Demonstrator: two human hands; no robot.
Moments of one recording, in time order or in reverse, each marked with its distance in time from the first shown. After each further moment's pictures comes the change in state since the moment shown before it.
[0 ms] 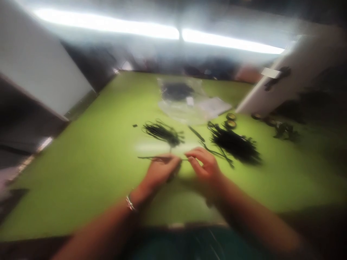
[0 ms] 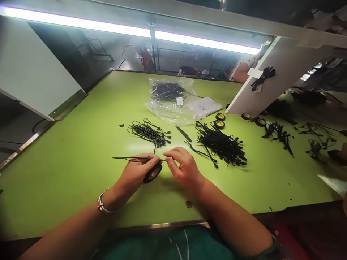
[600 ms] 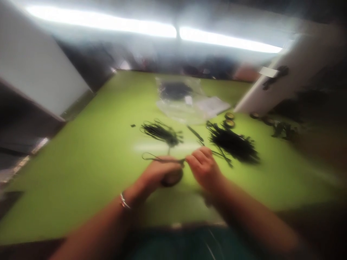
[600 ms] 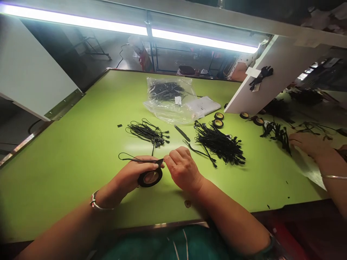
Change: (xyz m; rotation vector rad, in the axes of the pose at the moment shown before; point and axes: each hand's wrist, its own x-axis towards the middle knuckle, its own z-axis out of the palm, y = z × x) left_hand 0.003 0.010 -0.008 -0.156 -0.205 -0.192; right_hand -0.002 0.001 -0.002 -0.514 -0.024 -0.295
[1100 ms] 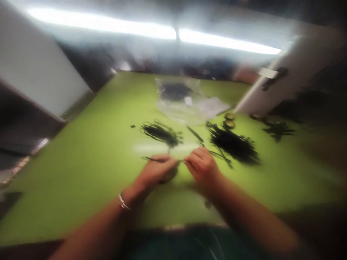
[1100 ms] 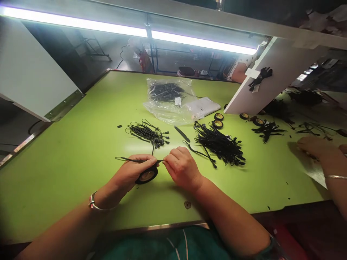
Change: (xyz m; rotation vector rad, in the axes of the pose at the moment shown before) left_hand 0.000 0.001 -0.002 0.154 0.149 0.082; right_hand 0.000 0.008 0.003 0.183 -0.016 0.086
